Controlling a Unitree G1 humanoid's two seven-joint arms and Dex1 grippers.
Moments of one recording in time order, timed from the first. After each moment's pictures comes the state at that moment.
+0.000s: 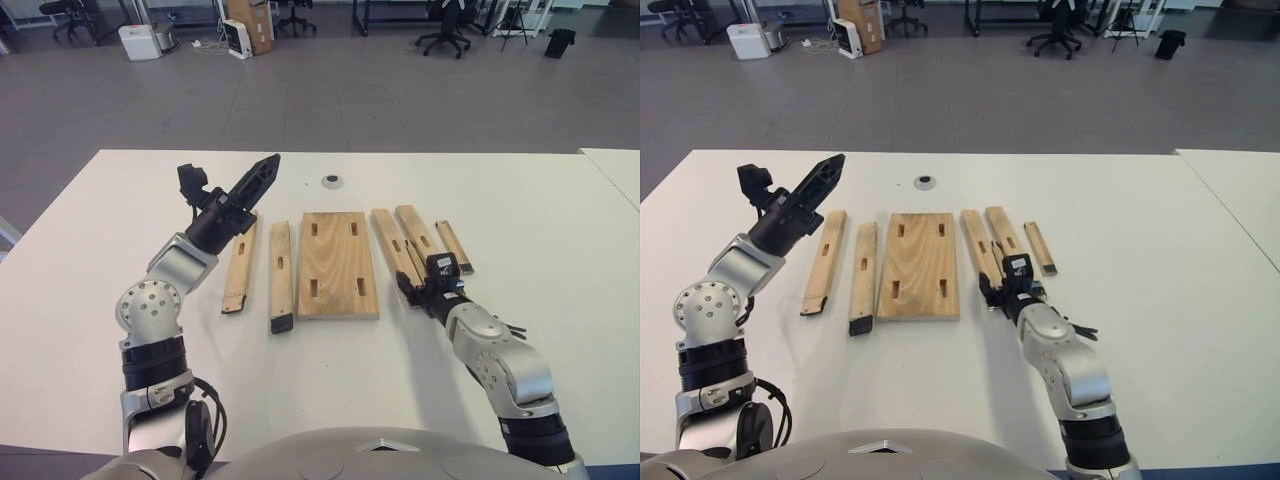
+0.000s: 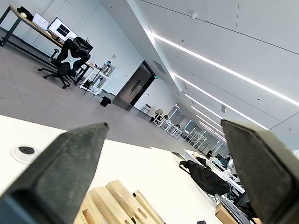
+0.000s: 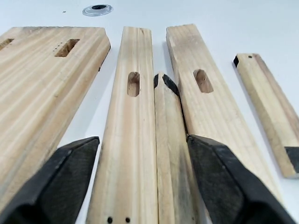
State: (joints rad) left arm -0.27 0.21 0.35 -0.16 -1.13 0.74 -0.49; right arm 0.06 -0.25 0.11 -0.39 0.30 0.76 -0.01
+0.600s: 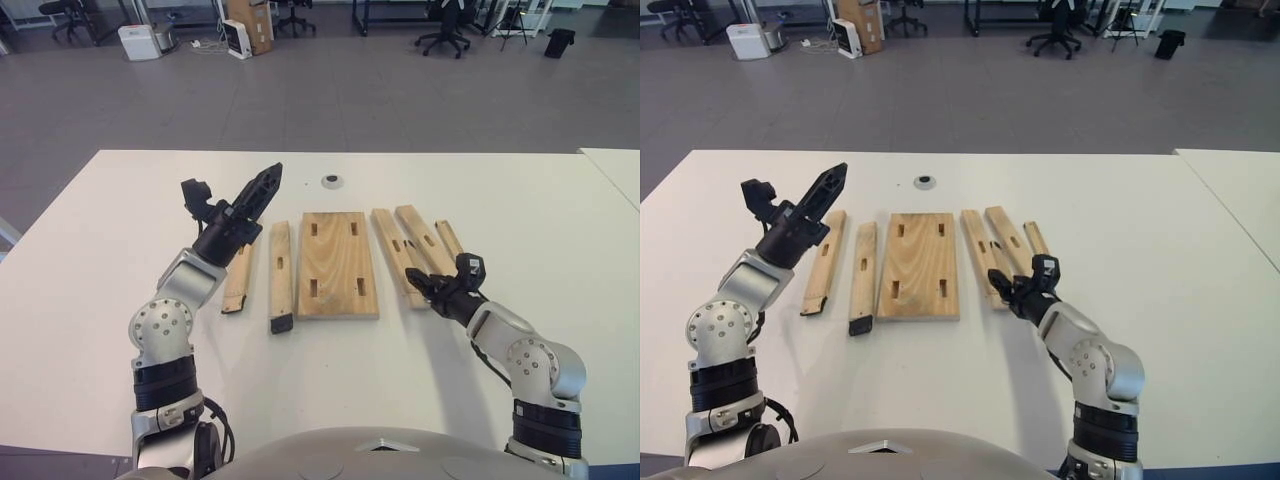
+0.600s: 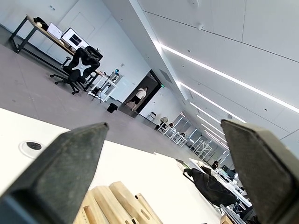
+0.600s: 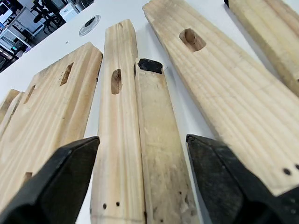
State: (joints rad) left arm -0.18 0.16 0.31 -0.23 -1.13 0.66 -0.43; right arm 0.01 -0.14 -0.26 -0.31 0.63 1.00 0.10
